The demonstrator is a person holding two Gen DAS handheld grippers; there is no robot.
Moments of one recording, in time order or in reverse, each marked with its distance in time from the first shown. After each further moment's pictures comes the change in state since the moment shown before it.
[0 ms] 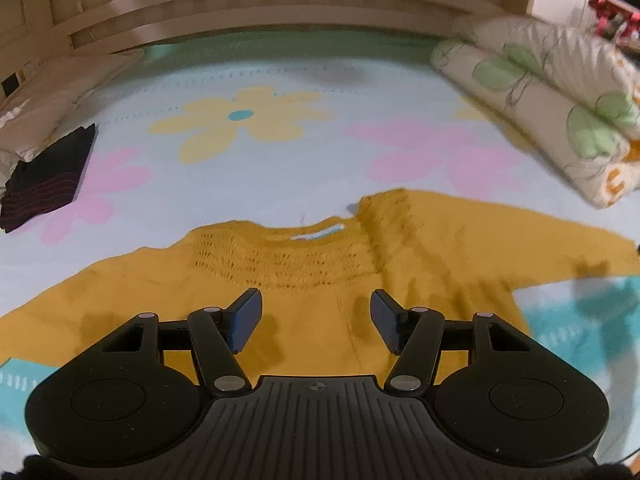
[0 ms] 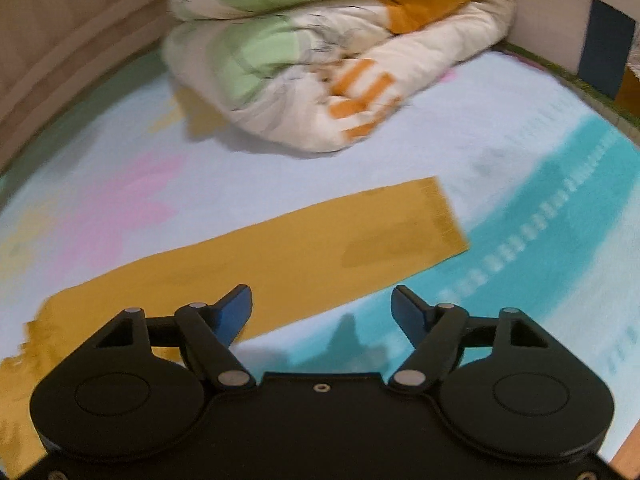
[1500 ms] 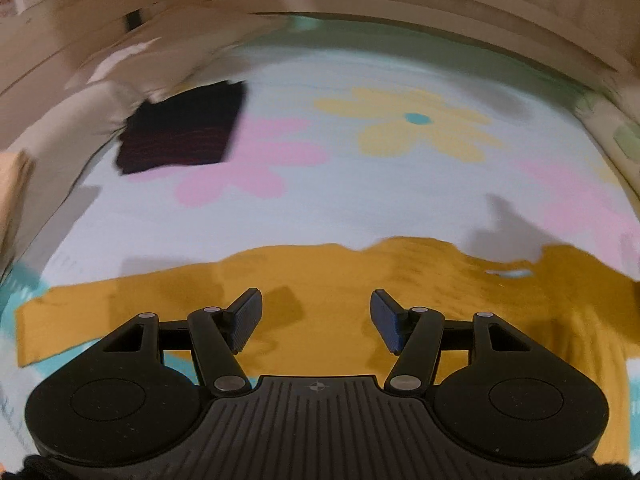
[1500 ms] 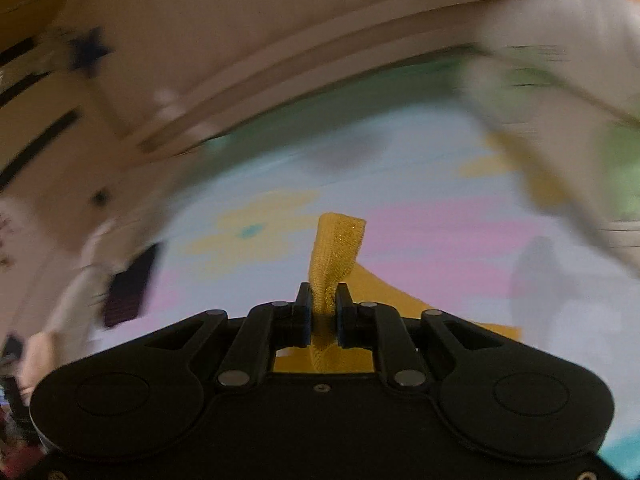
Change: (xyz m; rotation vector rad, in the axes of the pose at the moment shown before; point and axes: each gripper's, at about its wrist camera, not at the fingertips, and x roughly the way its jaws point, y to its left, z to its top) left arm -0.008 0.160 0.008 -0.281 0.030 0.237; right arm -0.093 0.289 -0.012 -0.363 -0.015 0.693
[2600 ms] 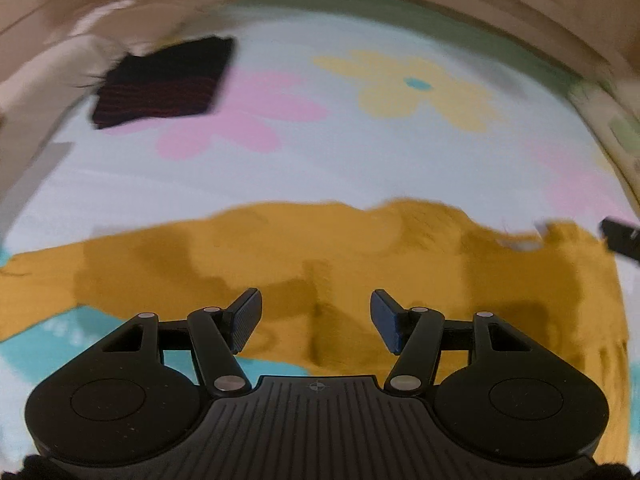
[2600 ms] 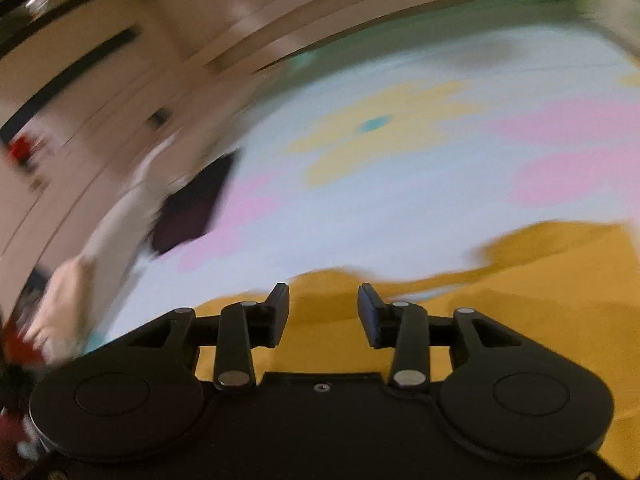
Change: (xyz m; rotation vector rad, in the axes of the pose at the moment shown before) left arm 0.039 0.008 -0.021 0.020 0.090 -0.105; right arm 0.106 0.043 -0.088 0.003 0.074 0.005
